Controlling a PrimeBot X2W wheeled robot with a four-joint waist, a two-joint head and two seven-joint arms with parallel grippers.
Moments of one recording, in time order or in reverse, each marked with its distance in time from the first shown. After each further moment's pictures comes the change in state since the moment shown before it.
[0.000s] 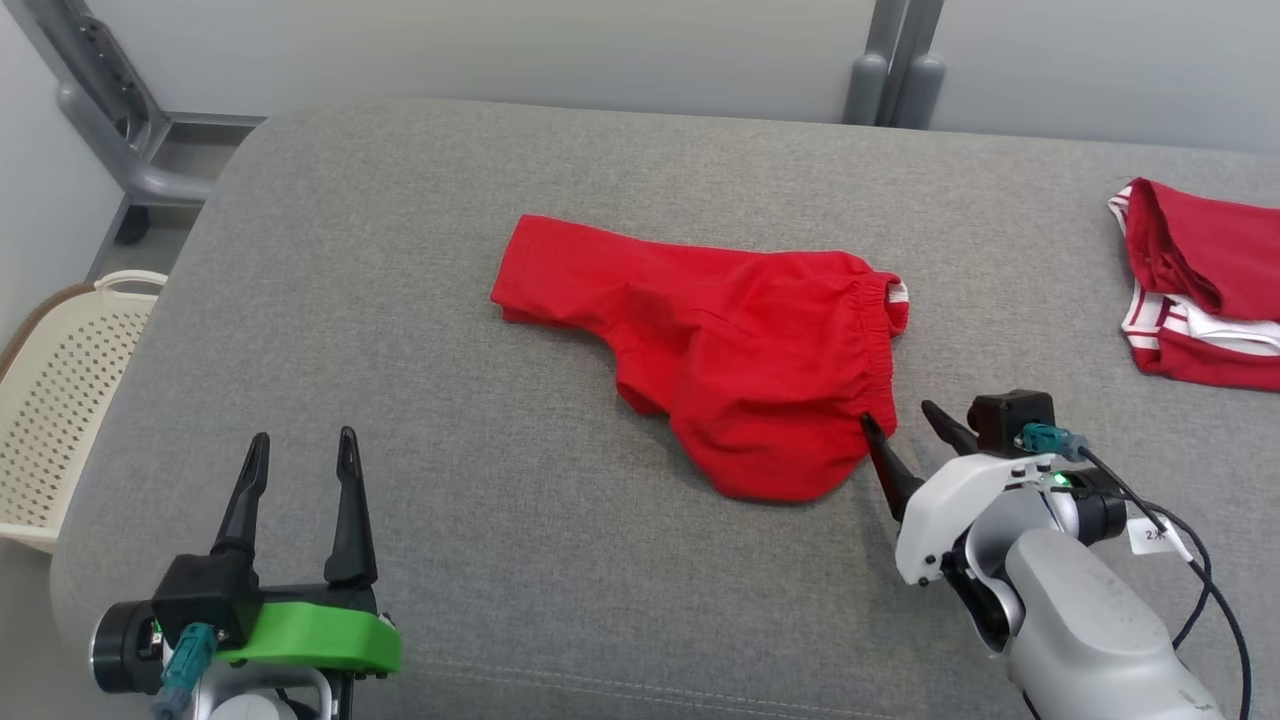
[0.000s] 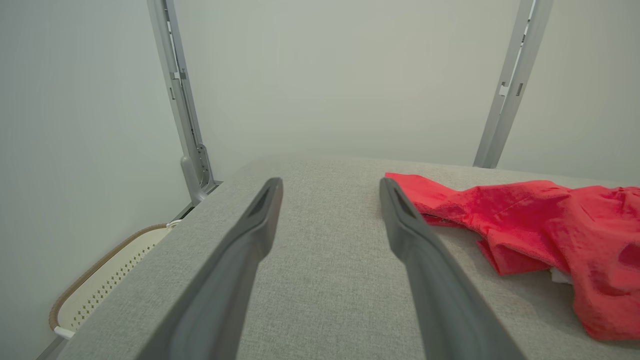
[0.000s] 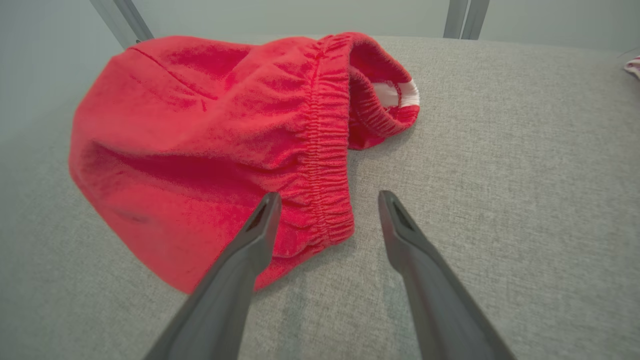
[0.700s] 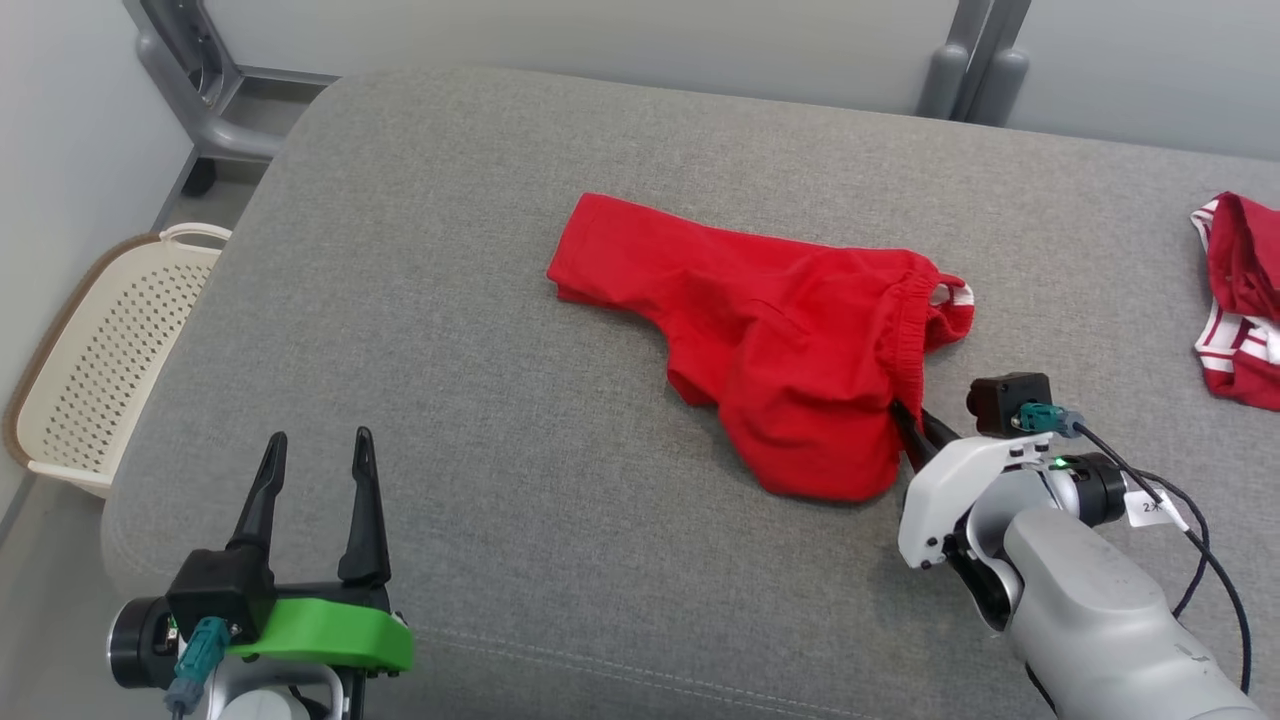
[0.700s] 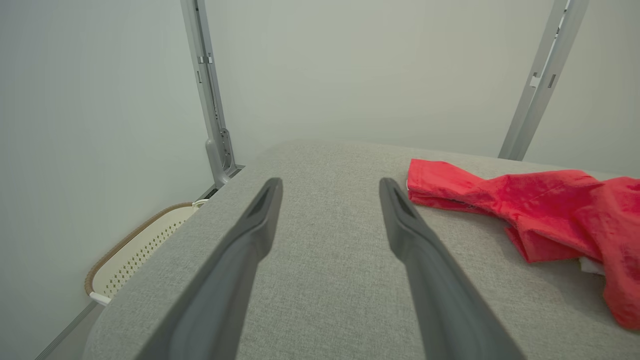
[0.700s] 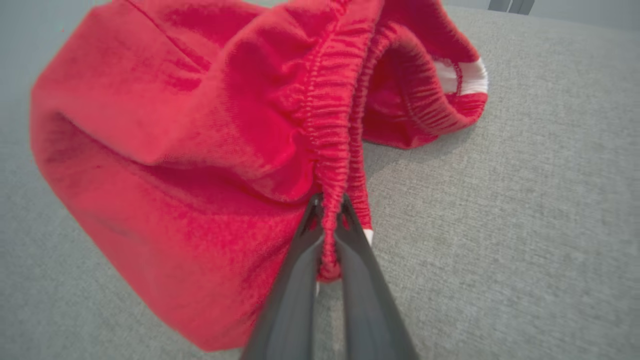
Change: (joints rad) left arm -0.014 -0.005 -0.017 0.026 -0.011 -0.006 0.000; right arm -0.133 -0.041 0.189 0.204 0.165 0.000 -0.057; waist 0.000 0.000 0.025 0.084
